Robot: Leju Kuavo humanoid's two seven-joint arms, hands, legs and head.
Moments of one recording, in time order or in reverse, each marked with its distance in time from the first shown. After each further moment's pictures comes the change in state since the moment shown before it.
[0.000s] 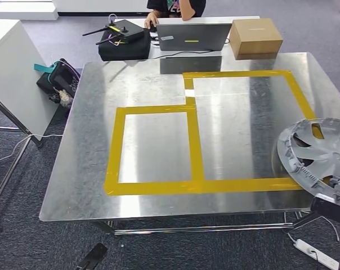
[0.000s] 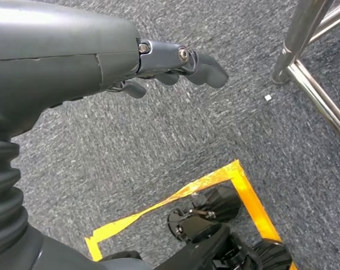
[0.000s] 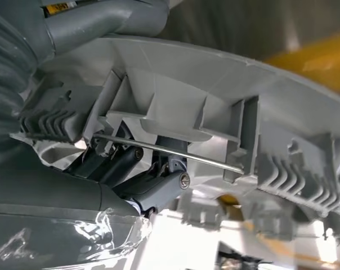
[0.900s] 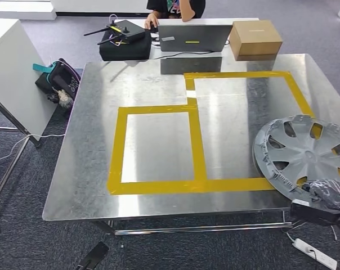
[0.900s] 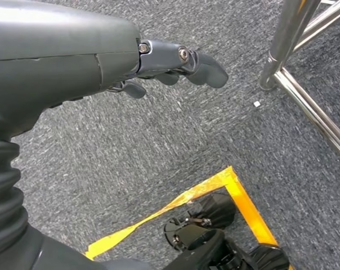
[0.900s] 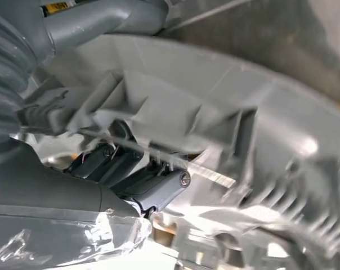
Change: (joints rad) left arm -0.008 0.003 -0.001 0.000 -0.042 0.004 -0.032; right arm -0.172 -0.038 0.308 0.208 -0.071 -0.109 -0.046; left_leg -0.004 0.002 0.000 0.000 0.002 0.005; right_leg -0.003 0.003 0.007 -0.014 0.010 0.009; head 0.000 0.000
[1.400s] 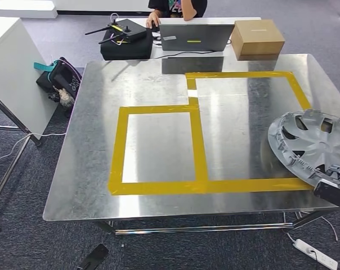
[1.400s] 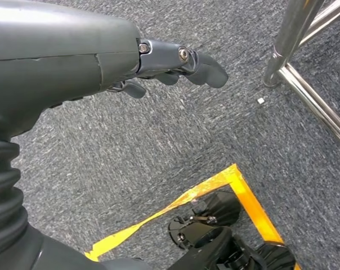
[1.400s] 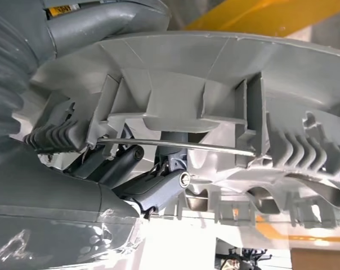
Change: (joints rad) left arm 0.009 0.003 0.000 0.000 -0.012 -0.007 -0.005; right arm -0.005 -0.011 -0.177 0.004 -0.110 0.036 -0.021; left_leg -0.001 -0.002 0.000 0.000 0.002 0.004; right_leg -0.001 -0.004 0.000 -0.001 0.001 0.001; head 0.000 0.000
